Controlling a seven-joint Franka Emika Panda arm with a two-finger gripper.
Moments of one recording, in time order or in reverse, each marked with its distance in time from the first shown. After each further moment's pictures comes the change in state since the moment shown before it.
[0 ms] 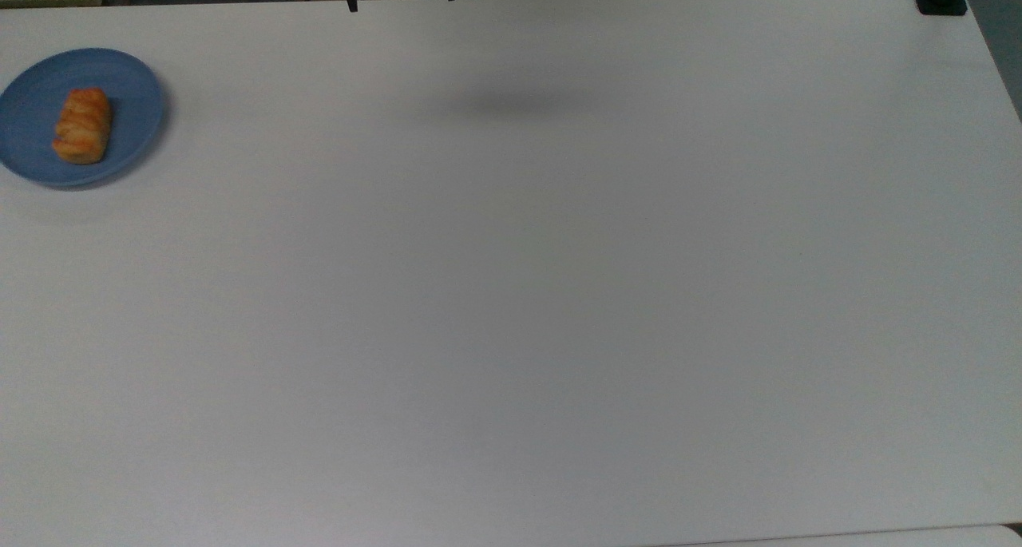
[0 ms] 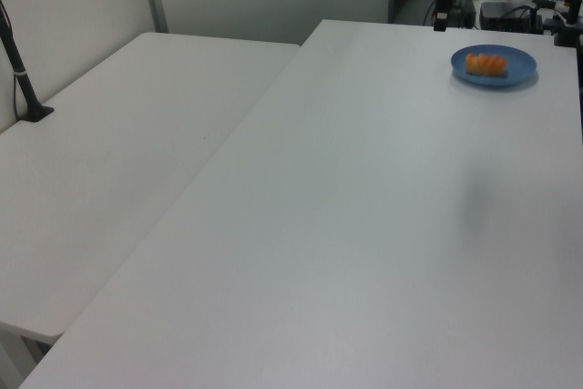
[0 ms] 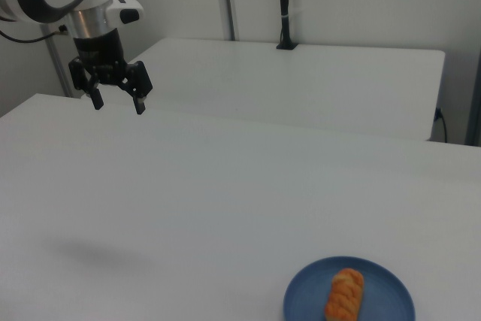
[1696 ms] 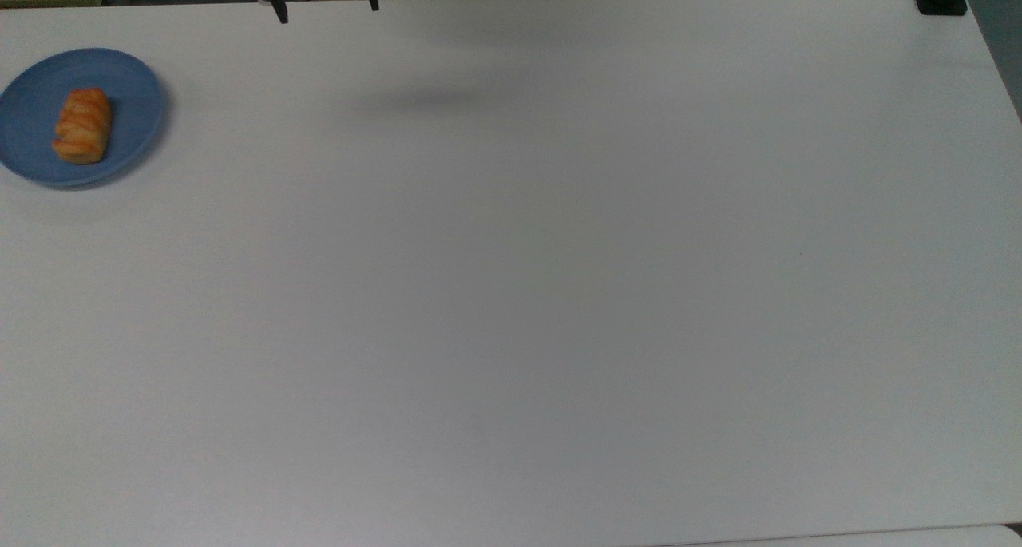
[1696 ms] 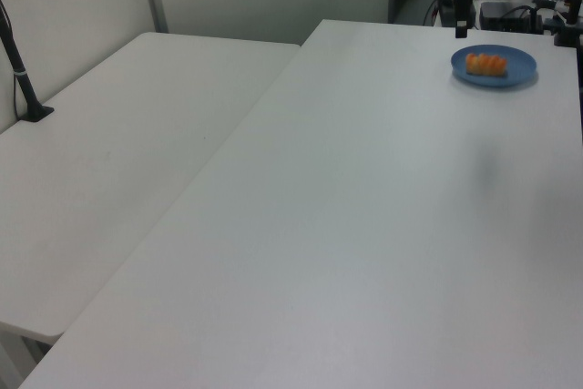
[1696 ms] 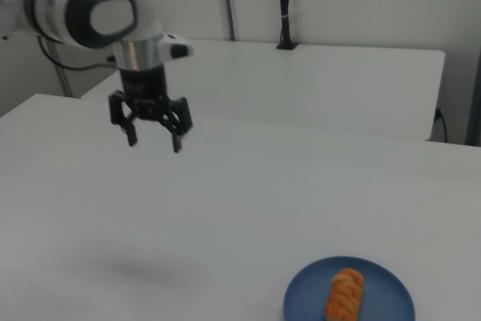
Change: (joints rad) arm -0.144 0.056 -0.016 -0.029 -0.015 -0.068 -0.175
